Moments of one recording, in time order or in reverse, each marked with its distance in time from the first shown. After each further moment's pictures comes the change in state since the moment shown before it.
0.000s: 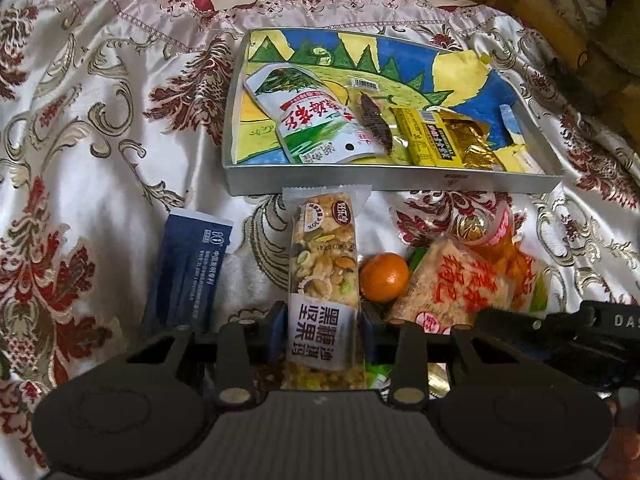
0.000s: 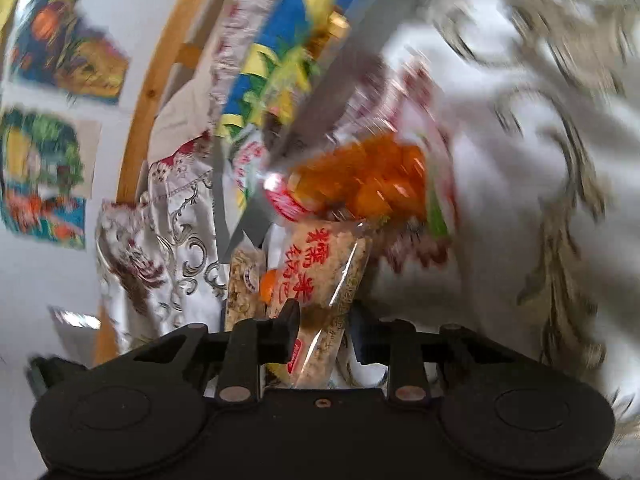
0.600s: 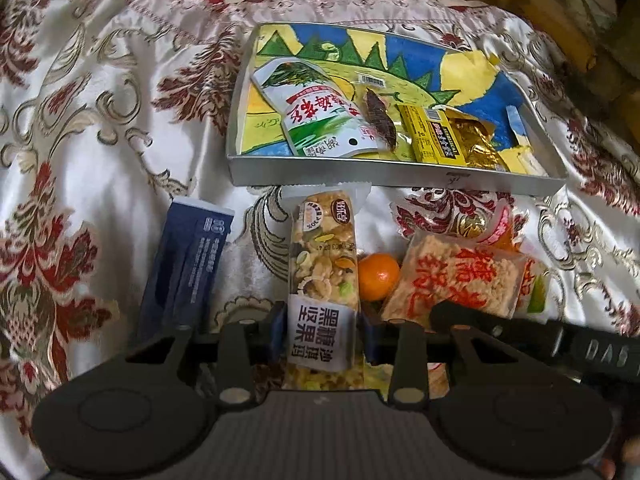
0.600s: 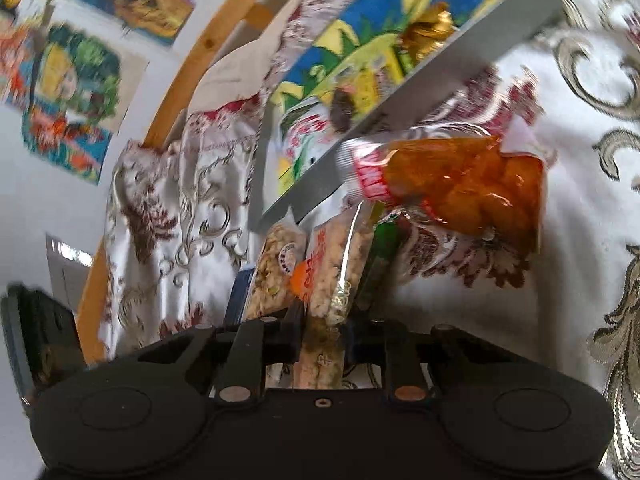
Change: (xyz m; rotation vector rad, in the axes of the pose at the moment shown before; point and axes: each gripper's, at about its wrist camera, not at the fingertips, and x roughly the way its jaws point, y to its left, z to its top) left arm -0.005 -0.002 -0.001 -0.058 0.019 -0.003; right arm 0.021 0.033 -0.013 -0.221 0.033 0.023
